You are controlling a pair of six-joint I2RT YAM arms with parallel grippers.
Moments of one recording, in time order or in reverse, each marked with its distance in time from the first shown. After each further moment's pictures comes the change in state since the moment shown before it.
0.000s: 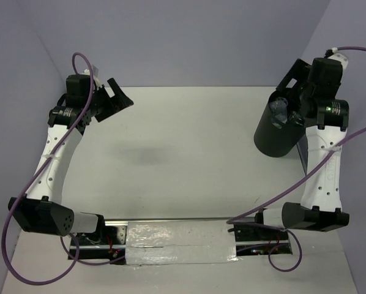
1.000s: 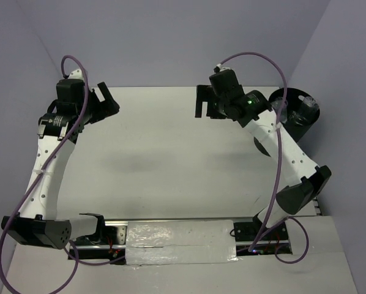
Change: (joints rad) left arm 0.000 -0.106 0.010 -0.111 -0.230 0.152; right arm 0.721 0.220 -0.027 -0.067 0.029 0.079
